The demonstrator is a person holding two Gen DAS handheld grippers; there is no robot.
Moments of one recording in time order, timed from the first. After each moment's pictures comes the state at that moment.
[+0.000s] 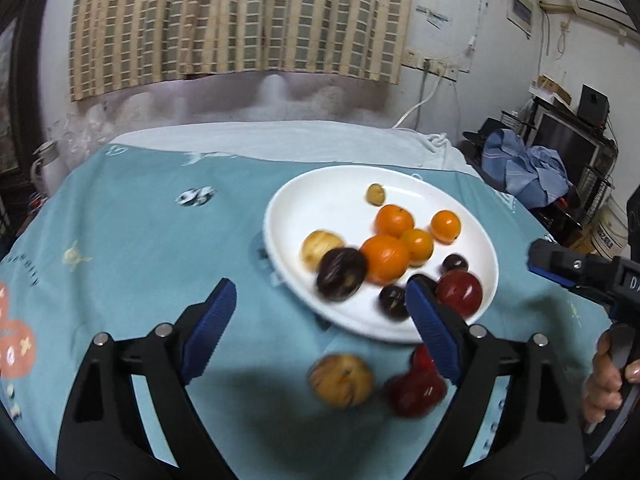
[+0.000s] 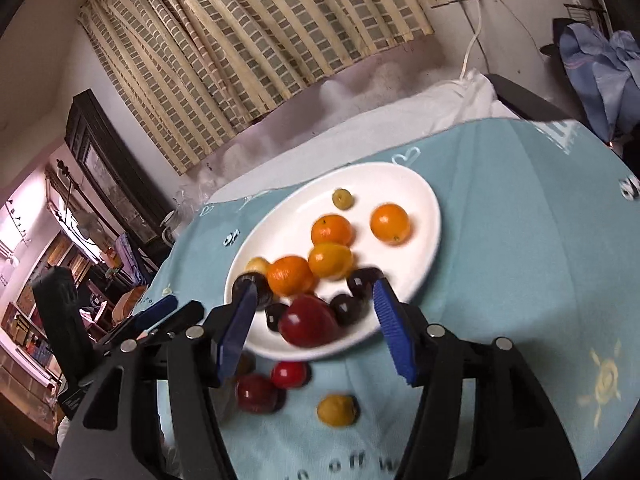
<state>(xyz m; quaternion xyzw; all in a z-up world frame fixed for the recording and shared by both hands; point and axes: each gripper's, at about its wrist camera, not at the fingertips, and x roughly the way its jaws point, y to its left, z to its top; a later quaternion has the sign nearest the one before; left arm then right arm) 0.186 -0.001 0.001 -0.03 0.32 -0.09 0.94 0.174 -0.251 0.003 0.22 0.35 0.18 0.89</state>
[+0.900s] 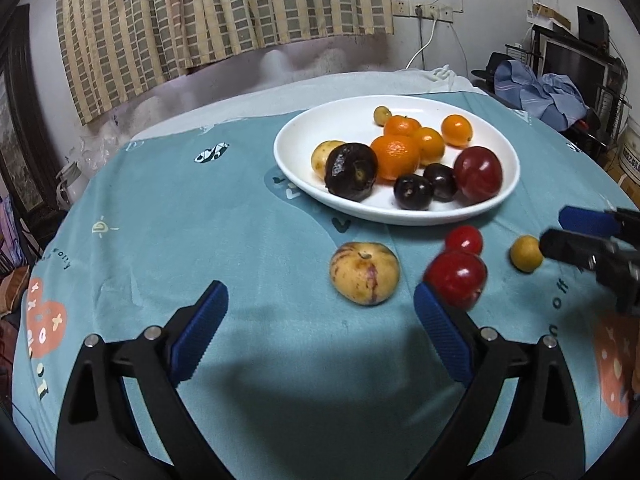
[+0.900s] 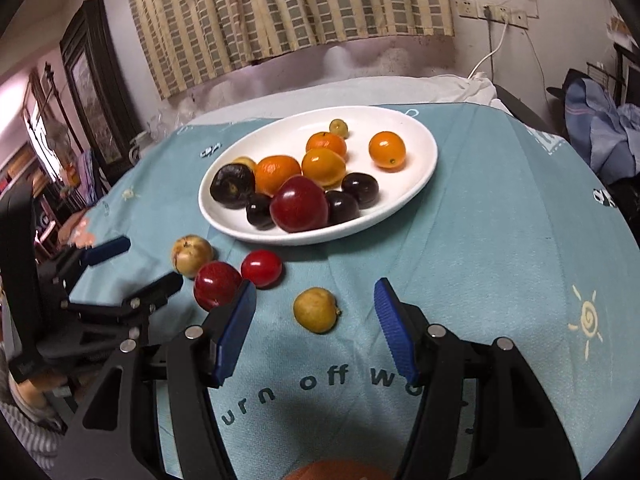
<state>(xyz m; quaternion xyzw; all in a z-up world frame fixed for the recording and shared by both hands) 0.154 -0.017 -0.041 0.08 0.37 -0.06 0.93 0.135 -0.204 -0.031 0.05 0.40 0.15 0.91</state>
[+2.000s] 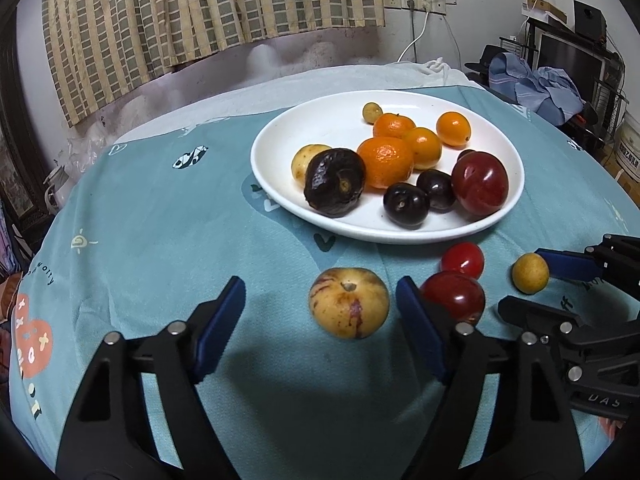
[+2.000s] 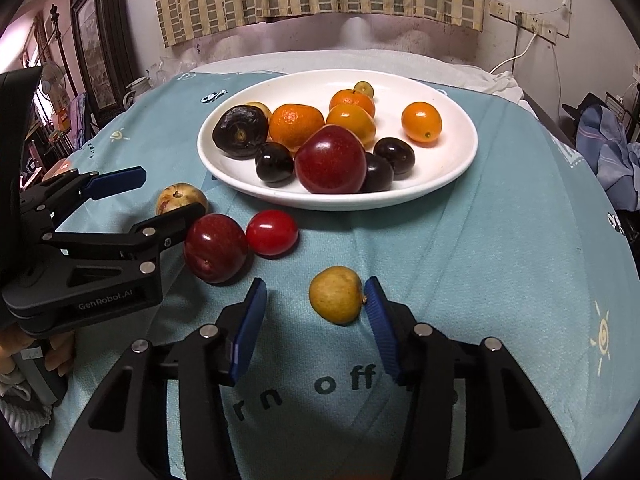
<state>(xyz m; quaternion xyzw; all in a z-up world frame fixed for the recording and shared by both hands) 0.175 -0.032 -0.045 0.09 0.37 -0.07 0.92 0.146 -0.170 -0.052 -0.03 0.44 0.15 0.89</state>
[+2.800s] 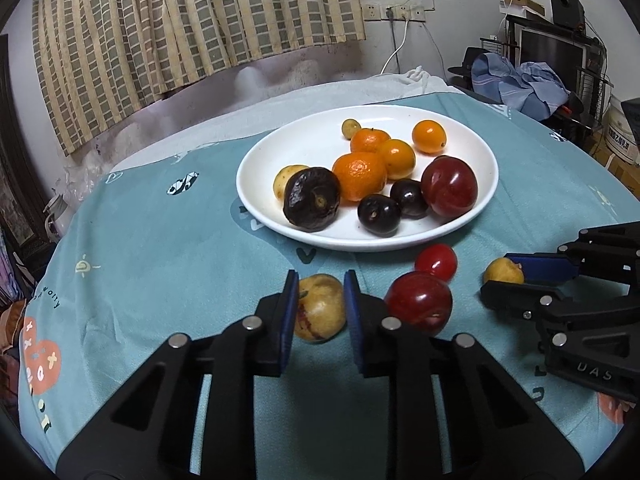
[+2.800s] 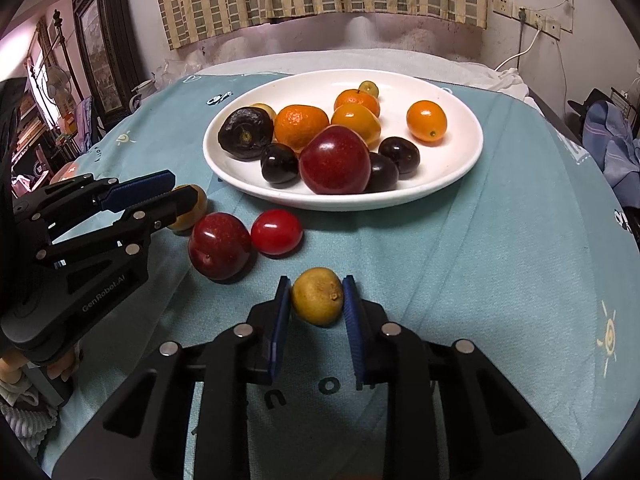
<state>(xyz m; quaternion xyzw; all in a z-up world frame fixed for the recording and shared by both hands) 0.161 -0.042 -0.037 0.12 0.34 -0.09 0.93 0.145 -0.170 -0.053 -0.02 0.44 0.16 0.88</state>
